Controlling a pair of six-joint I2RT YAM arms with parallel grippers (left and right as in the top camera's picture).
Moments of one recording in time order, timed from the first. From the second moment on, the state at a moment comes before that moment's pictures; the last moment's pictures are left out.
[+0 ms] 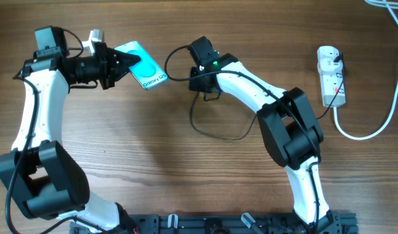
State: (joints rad) left arm 0.24 1.76 1.40 -0.83 1.21 -0.54; right arm 0.57 2.27 1.70 -0.63 -0.03 0.63
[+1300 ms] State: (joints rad) left arm 0.24 1.76 1.40 -0.83 1.21 -0.54; right arm 0.55 2.22 1.65 -0.86 -0.22 0.42
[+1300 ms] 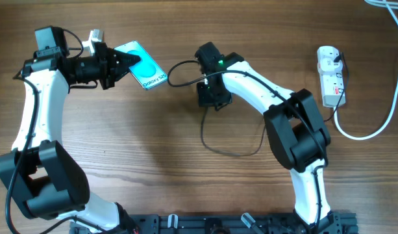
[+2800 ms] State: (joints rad) left arm 0.10 1.76 1.40 -0.71 1.52 -0.38; right arm 0.49 1.55 1.16 -0.29 -1.22 0.44
